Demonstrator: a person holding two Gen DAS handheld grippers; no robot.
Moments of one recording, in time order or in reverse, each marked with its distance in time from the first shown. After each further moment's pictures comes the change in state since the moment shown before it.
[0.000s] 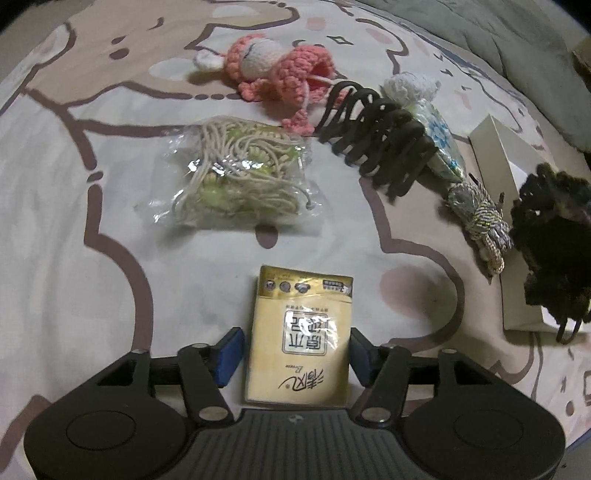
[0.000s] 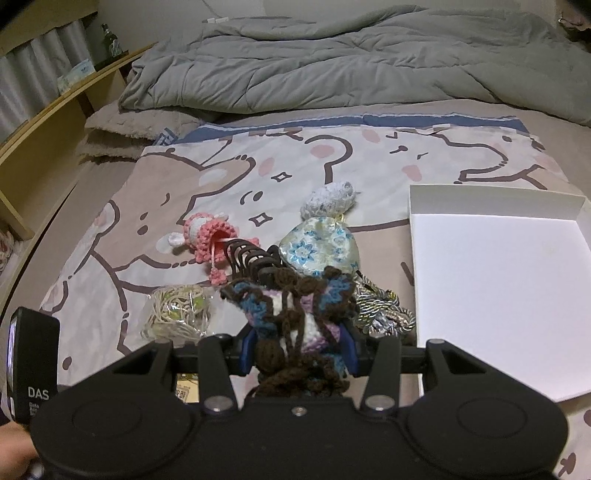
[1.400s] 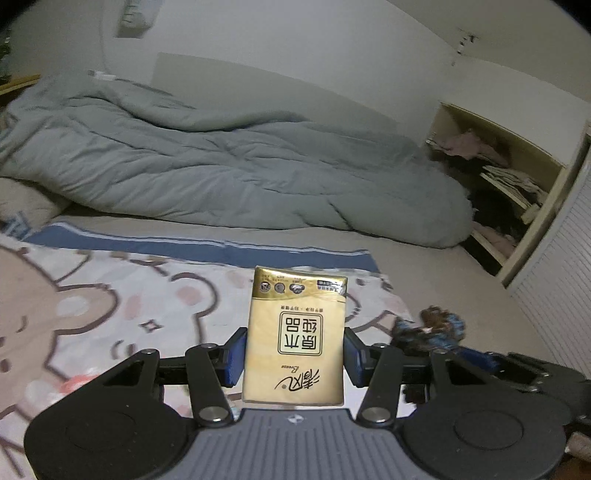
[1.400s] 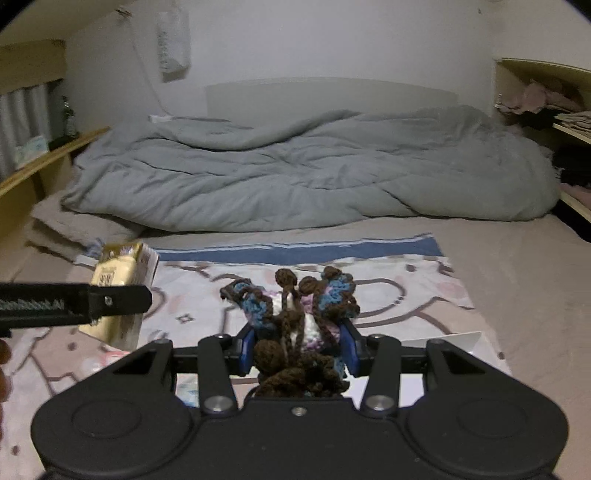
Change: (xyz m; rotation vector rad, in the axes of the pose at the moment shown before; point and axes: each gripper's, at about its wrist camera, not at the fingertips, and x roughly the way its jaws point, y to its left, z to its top) left arm -0.127 -0.181 0.132 0.260 -0.549 -0.253; right arm -0.062 -0.084 0.102 -0.022 -0.303 -0.219
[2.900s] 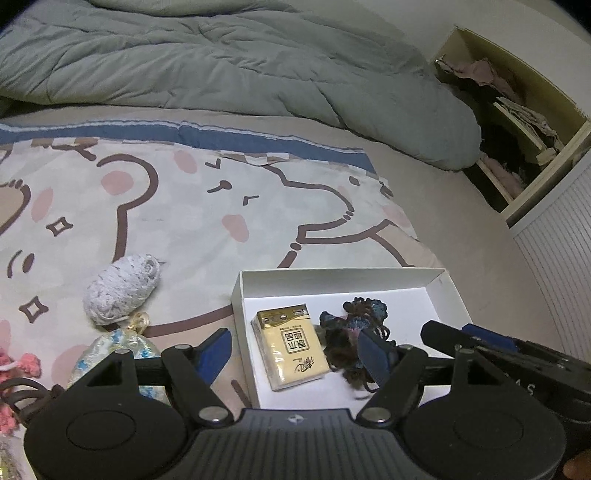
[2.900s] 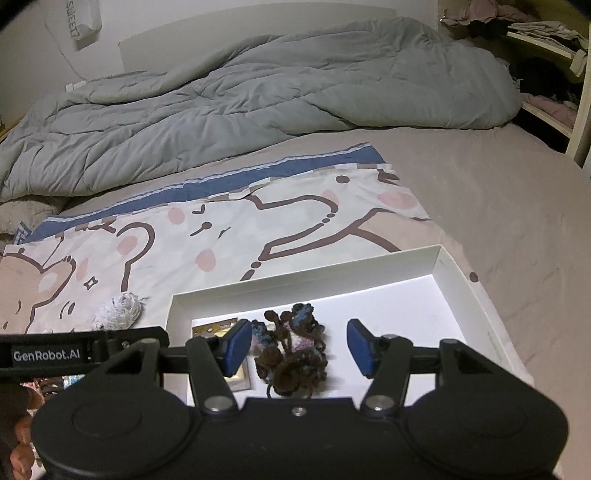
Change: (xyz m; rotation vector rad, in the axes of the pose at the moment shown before) left arm 0.143 -0.008 -0.055 -0.065 0.281 -0.063; right arm 0.080 -0.086 -0.047 0.157 0.194 -0.106
